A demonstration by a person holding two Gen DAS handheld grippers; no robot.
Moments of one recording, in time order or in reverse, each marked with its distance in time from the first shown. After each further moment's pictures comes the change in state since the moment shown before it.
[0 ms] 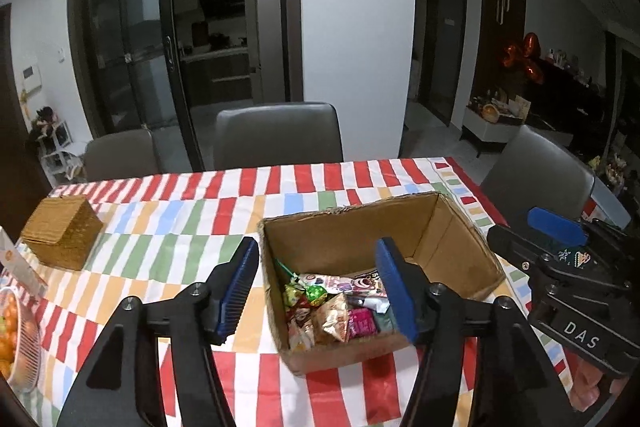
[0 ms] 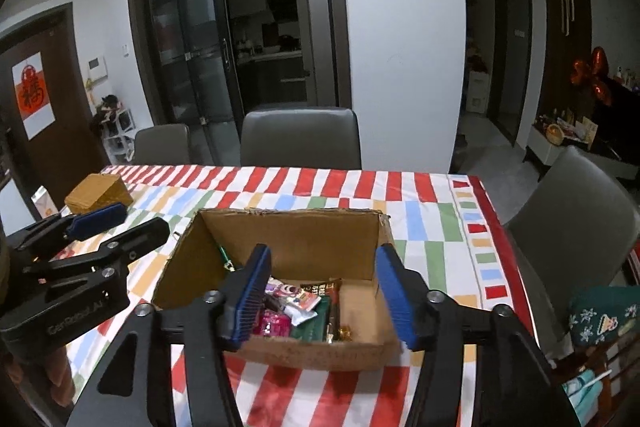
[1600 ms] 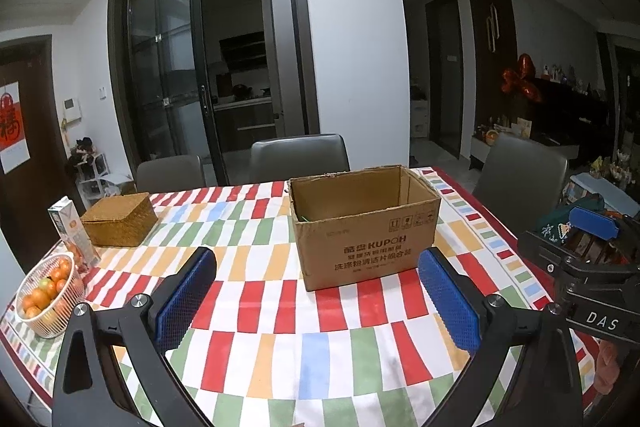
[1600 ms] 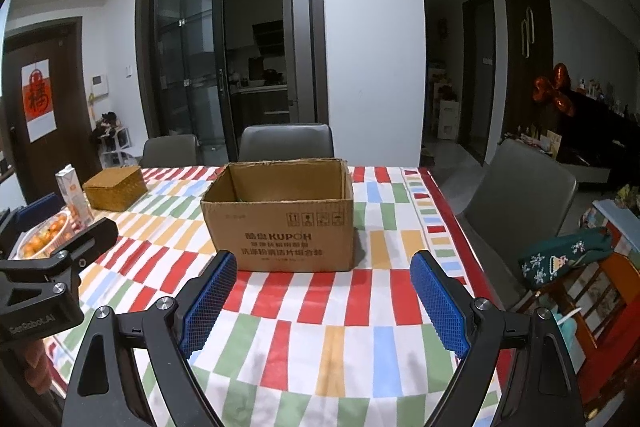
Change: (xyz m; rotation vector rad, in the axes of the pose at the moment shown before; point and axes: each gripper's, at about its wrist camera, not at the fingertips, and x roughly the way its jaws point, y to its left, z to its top) left arm -0.169 -0.027 -0.126 0.030 -0.192 0.081; right arm -0.175 0.008 -0.128 -0.001 -0.137 -0.080
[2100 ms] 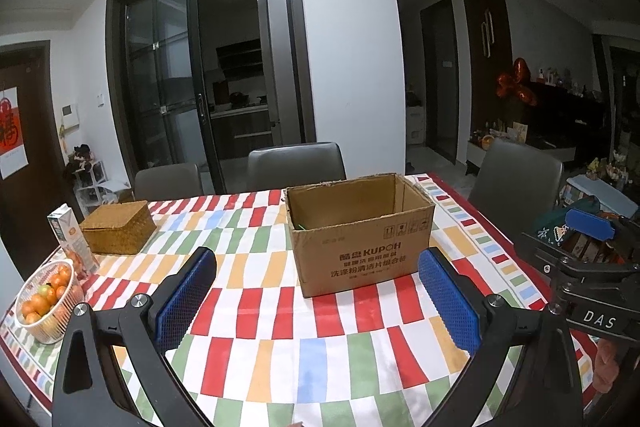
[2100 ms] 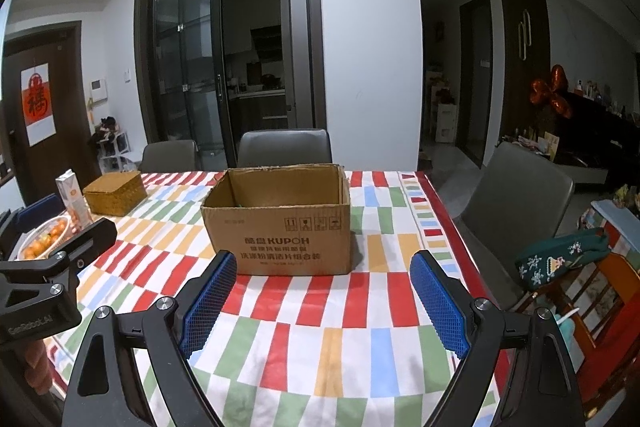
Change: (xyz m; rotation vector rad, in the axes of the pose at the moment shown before) left arm -0.009 -0.002 0.003 0.009 -0.031 -0.009; right arm -0.007 -0.002 0.001 0.005 -0.011 -0.001
